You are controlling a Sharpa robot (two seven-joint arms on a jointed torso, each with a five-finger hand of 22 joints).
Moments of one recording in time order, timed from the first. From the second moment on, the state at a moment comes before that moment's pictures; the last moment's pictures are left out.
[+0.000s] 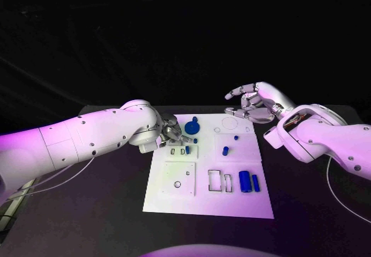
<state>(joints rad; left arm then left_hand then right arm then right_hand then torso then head) 1.28 -0.63 -0.04 1.35 -0.97 0.14 -0.53 1.09 -0.07 0.19 0.30 0.23 0.82 0.08 0.77 0.53 1.15 0.01 1.13 0.87 1.47 -0.04 1.48 1.31 0.17 1.17 0.06 1.16 0.73 1.34 -0.87 -0.12 1.57 -0.94 -0.49 0.19 1.33 -0.15 0.27 0.20 0.24 0.78 0.19 0.22 0.37 1.17 0.10 1.23 1.10 1.47 0.03 1.48 1.31 0.09 1.32 0.13 1.16 1.25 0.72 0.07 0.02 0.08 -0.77</state>
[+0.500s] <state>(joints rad) 1.28 -0.61 -0.04 1.33 -0.98 0.17 -0.53 1.09 -0.07 0.19 0.30 0.23 0.82 0.08 0.77 0.53 1.15 0.01 1.13 0.87 1.47 -0.04 1.48 1.31 0.15 1.17 0.05 1.16 0.74 1.34 -0.86 -0.12 1.57 -0.94 -0.49 0.19 1.33 -0.15 0.27 0.20 0.24 0.78 0.19 0.22 0.37 1.17 0.10 1.23 1.10 1.47 0.03 1.48 1.31 0.09 1.32 0.13 1.16 1.25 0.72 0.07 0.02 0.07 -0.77</state>
